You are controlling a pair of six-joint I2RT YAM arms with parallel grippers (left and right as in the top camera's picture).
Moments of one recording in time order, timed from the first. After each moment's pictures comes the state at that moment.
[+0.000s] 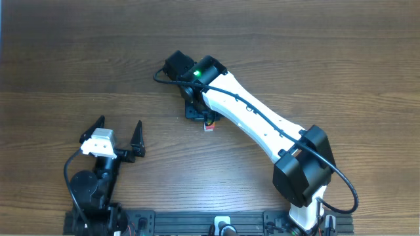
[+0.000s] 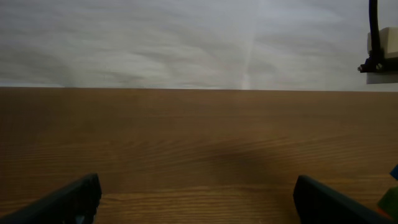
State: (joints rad) left arm 0.02 0.01 0.01 -0.06 0.17 -0.07; right arm 0.76 1.97 1.75 -1.32 0.08 0.73
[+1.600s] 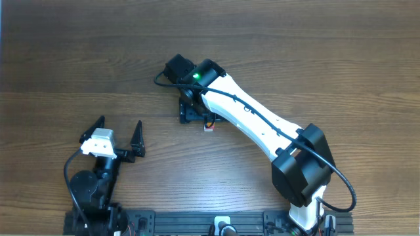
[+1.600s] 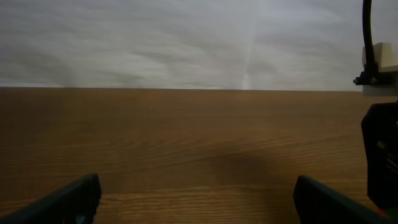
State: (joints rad) left arm 0.02 0.01 0.01 -0.06 0.17 -0.07; right arm 0.76 1.97 1.71 -1.28 0.08 0.74
